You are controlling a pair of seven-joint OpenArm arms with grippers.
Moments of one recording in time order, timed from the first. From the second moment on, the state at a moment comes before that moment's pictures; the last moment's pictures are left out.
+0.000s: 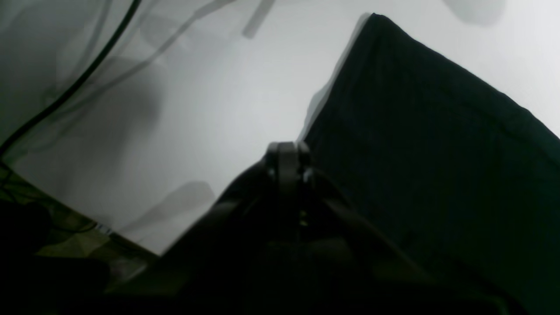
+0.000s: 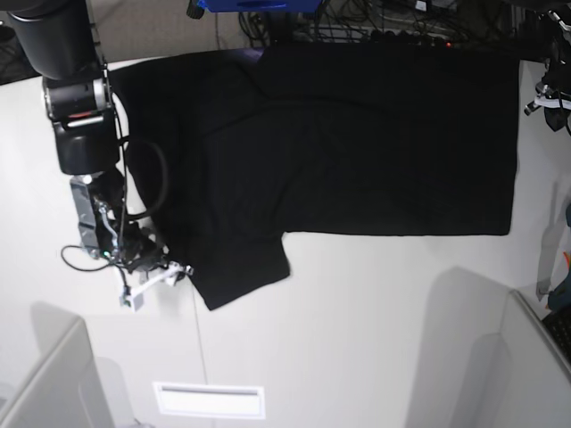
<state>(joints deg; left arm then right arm) 27.5 -11.1 -58.5 107.7 -40.1 -15.3 54.5 28.6 15.4 -14.5 47.2 40.1 0.1 -38.8</state>
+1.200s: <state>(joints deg) -3.7 -29.9 -34.4 66.1 -38.5 -14.6 54.0 26.0 12.2 -16.2 49.6 40.7 0.2 -36.7</state>
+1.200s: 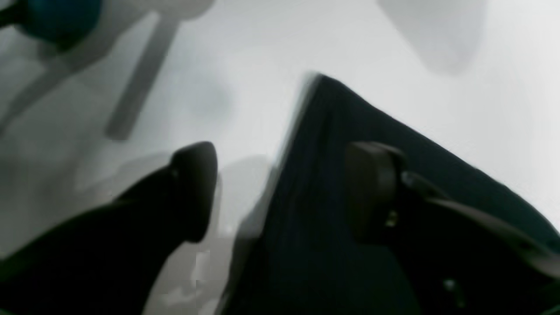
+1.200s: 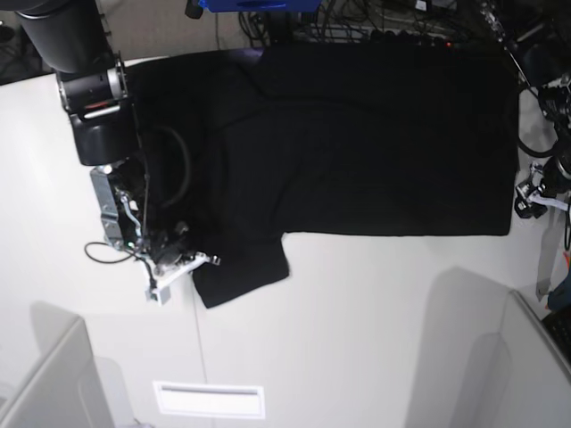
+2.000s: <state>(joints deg) -22.8 -24.9 -27.6 47.7 -12.0 -15.2 48.5 26.0 12.2 -16.2 49.6 40.9 0.2 -36.7</state>
